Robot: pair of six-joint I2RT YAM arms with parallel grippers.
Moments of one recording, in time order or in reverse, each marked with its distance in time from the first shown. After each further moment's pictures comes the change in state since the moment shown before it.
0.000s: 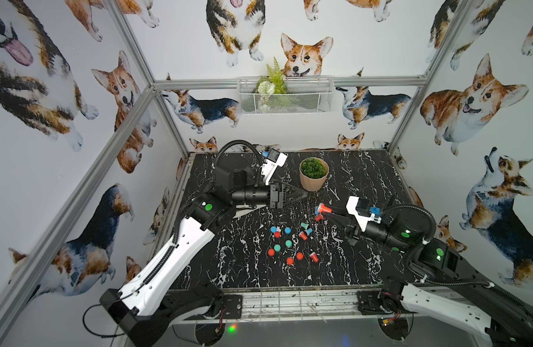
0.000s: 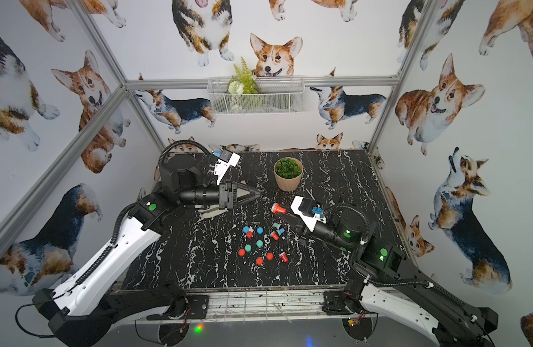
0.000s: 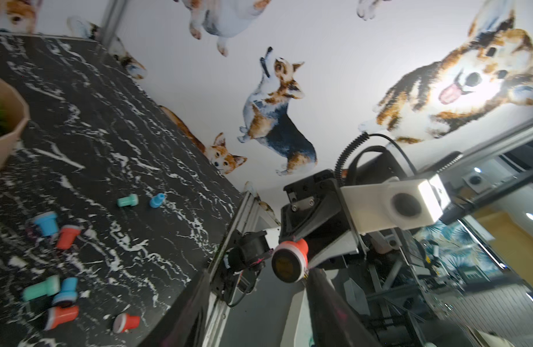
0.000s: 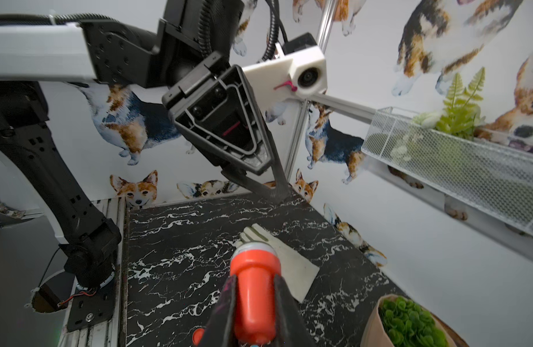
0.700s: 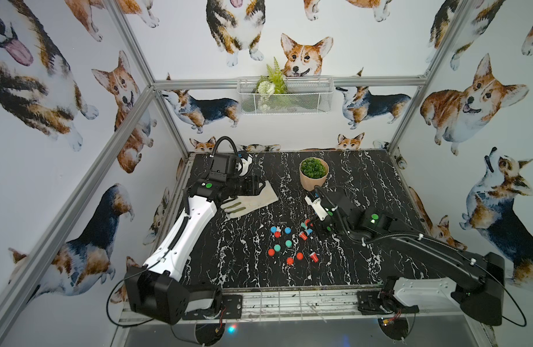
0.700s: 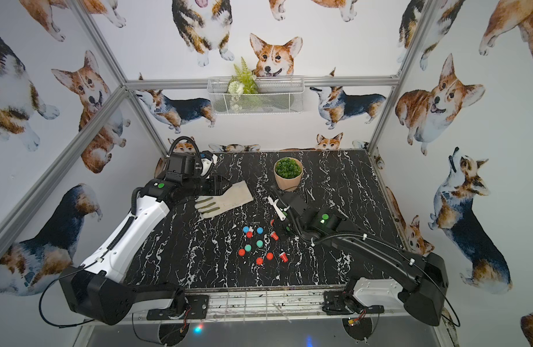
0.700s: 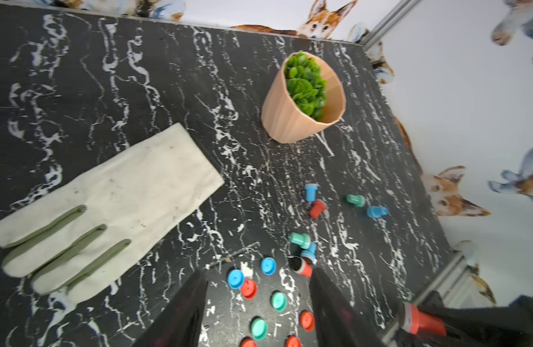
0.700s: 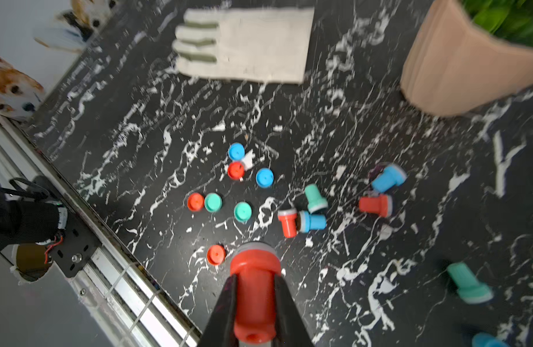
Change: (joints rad) left arm 0.299 0.180 -0.047 -0.253 -0.462 0.341; right arm 0.000 0.531 0.181 -0.520 0.146 0.507
